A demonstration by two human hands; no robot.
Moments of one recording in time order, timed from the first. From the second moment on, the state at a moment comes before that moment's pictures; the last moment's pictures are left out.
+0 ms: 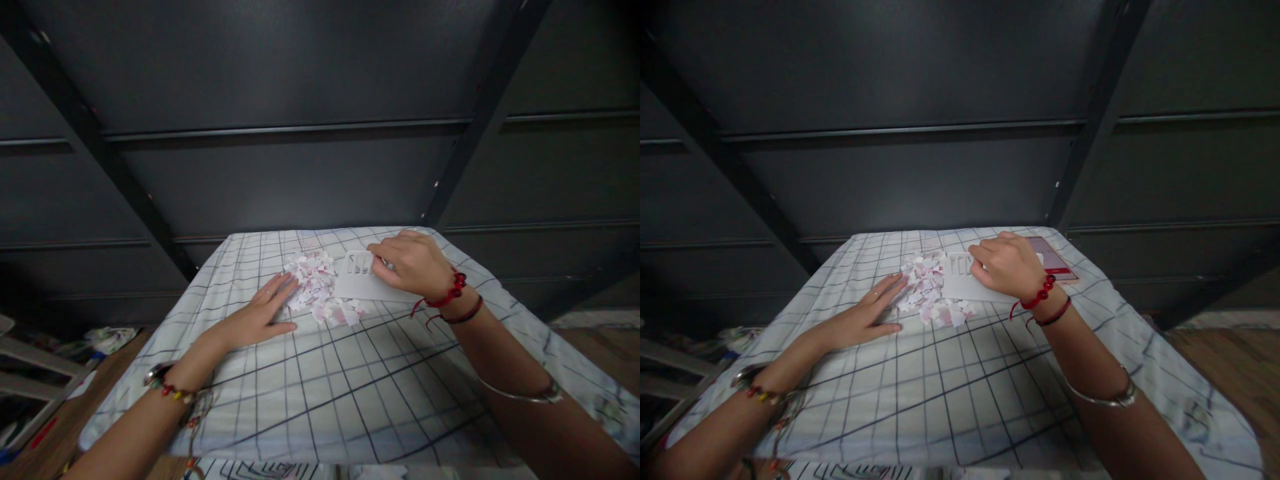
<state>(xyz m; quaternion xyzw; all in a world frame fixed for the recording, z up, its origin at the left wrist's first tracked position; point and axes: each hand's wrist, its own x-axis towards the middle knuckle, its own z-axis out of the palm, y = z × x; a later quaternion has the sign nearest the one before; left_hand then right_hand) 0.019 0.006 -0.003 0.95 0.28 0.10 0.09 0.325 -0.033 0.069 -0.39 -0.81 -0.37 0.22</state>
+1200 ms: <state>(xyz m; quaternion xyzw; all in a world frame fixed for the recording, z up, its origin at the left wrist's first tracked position) 0.020 0.005 -0.004 0.95 0.29 0.09 0.09 0.288 -0.065 0.080 -0.28 -0.86 -0.33 0.28</state>
